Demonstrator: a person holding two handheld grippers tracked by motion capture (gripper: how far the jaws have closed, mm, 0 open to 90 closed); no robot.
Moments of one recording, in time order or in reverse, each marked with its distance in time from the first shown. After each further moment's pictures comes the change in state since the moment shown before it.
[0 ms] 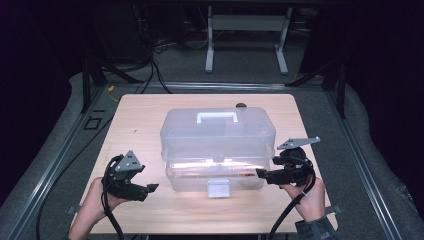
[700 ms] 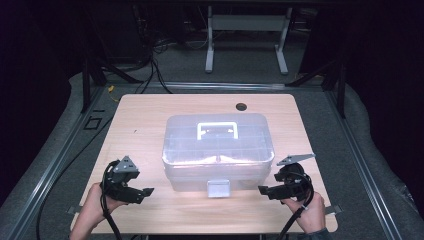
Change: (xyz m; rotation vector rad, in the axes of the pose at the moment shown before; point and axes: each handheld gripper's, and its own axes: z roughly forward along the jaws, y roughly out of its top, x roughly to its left) left arm 0.017 -0.028 0.018 0.064 0.005 -0.087; right arm -0.010 -0.046 0.024 0.110 0.012 0.046
